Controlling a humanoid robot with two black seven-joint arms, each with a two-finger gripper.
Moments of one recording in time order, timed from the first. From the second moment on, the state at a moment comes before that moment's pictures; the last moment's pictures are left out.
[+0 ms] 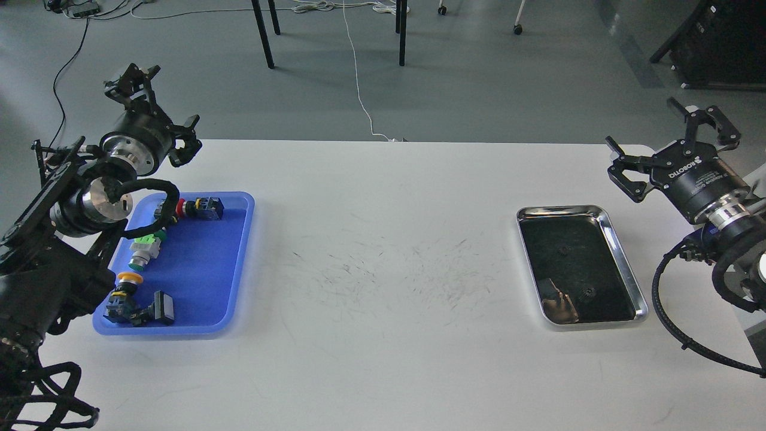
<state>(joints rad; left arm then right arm) -0.64 0.32 -1.23 -0.87 0.40 0.00 0.01 0.48 -0.71 0.80 1.05 0.57 0.49 0.03</state>
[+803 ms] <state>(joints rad) -0.64 0.35 -1.23 -0.87 0.29 -0.01 0.01 0.49 -0.71 0.82 1.04 0.57 0.49 0.03</state>
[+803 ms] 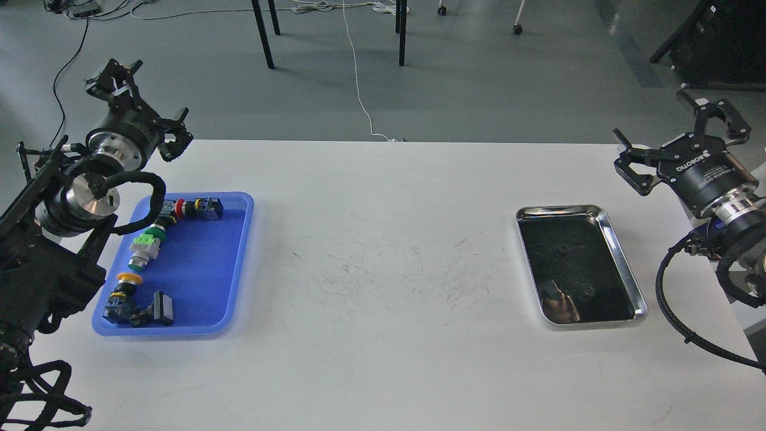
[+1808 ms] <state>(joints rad) -0.62 0.37 -1.22 -0.90 0.34 -0.06 0.00 1.05 -1.03 0.23 1.44 -0.68 0.49 -0.12</state>
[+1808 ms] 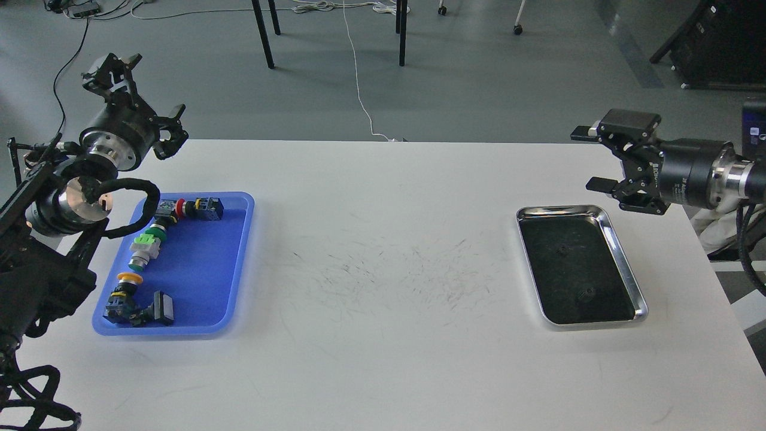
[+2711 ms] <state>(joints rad) -0.63 0.40 -1.21 -0.91 0.35 -0.06 0.00 1.16 -0.61 -0.24 1.04 -1.19 0.40 -0.15</state>
